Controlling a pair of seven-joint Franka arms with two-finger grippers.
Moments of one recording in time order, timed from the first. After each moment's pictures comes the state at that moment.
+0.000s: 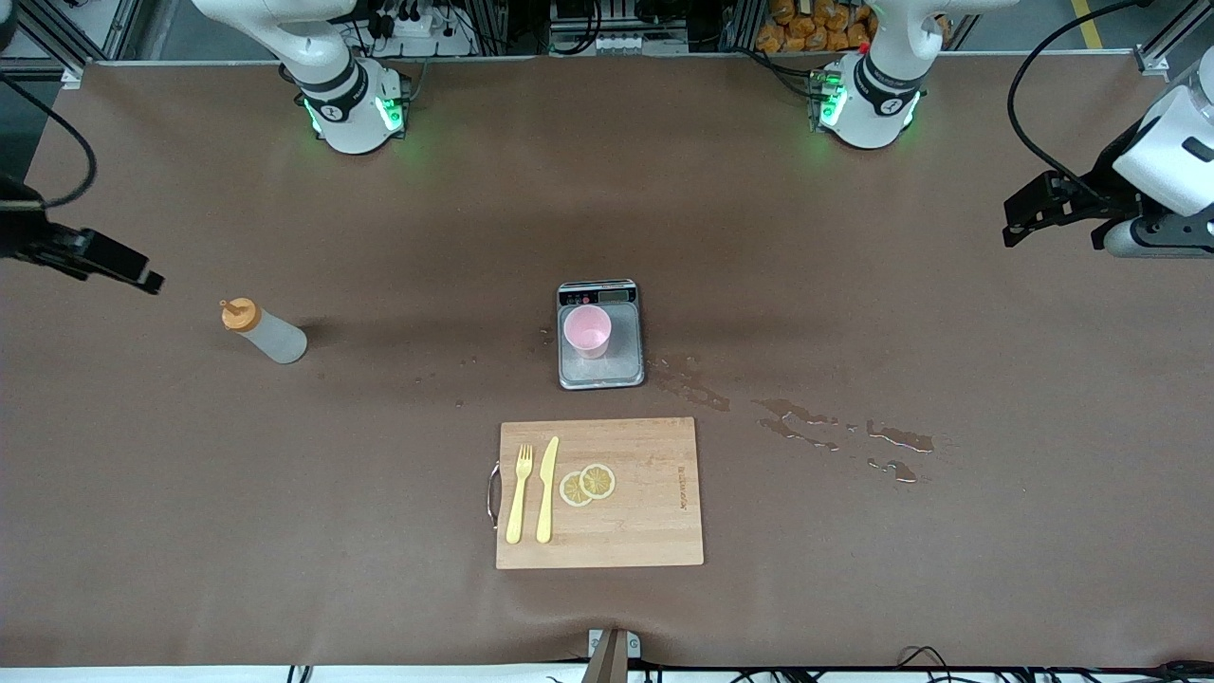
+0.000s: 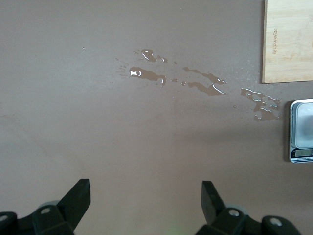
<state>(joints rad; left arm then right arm) -0.06 -0.03 -0.06 -1.57 0.00 1.55 -0.07 0.06 0.05 -0.13 -1.48 0.11 1.54 0.16</state>
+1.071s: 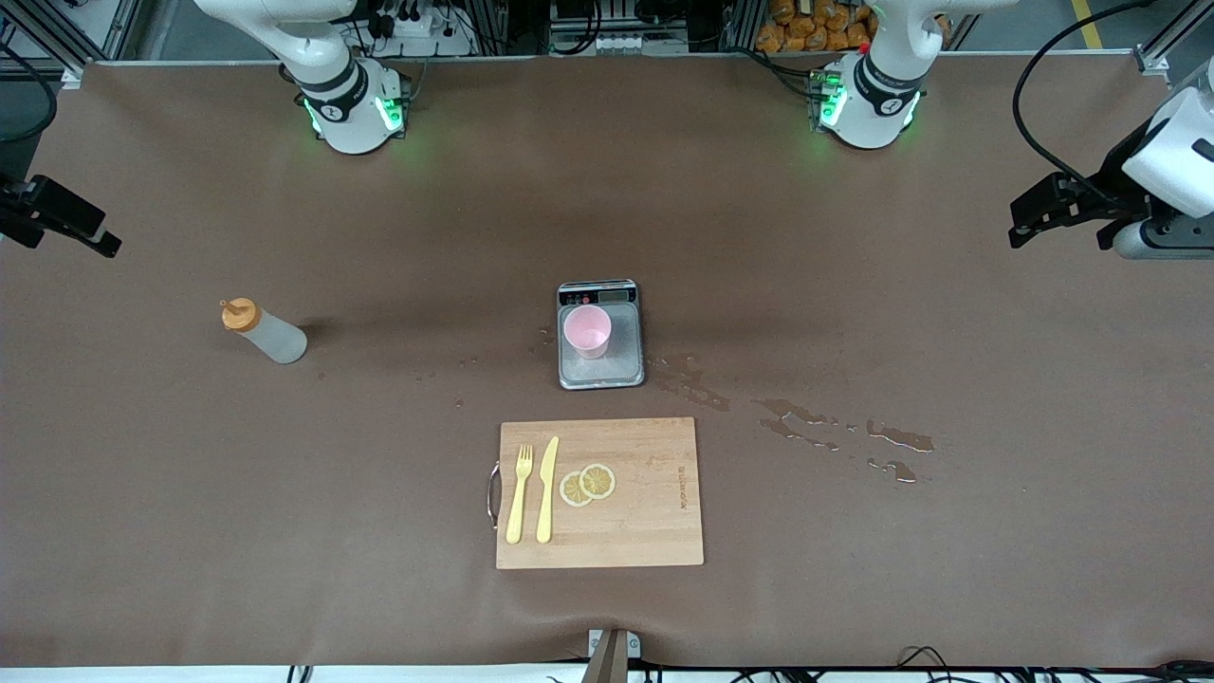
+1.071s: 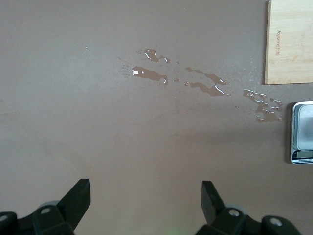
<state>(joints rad) -0.05 -0.03 -0.06 -1.57 0.00 1.55 -0.07 0.00 -0.04 -0.07 -1.54 0.07 1.57 0.11</state>
